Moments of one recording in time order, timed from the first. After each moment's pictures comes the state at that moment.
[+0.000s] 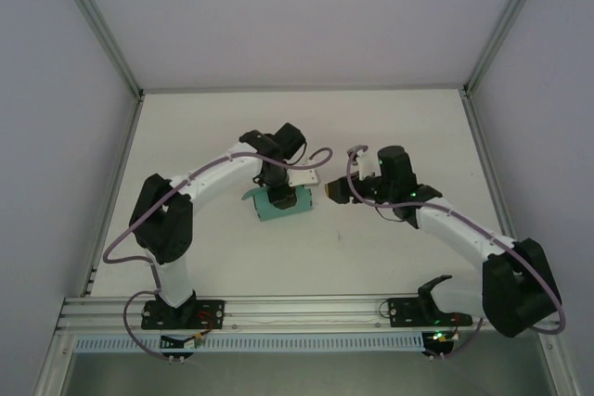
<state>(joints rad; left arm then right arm) -0.69 1.81 1.48 -1.03 0.11 0.63 0.45 1.26 0.69 -0.03 -0.55 0.21</state>
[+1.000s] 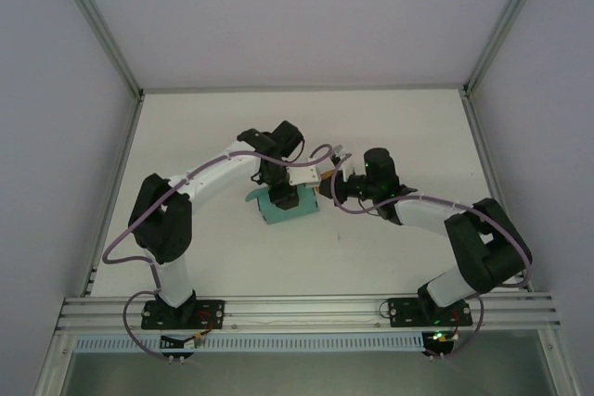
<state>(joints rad) -0.67 1.82 1.49 -1.02 0.21 0.65 0.50 1.51 0.65 0.43 -0.67 0.11</state>
